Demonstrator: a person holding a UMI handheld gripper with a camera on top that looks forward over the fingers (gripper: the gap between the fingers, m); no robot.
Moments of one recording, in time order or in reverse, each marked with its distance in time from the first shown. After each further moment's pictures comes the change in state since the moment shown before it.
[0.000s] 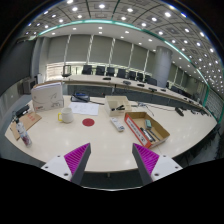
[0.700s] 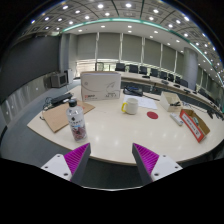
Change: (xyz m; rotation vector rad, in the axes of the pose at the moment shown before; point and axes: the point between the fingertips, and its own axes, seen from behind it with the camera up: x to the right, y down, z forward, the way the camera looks) arm -0.334 0.066 -0.022 -0.007 -0.311 -0.075
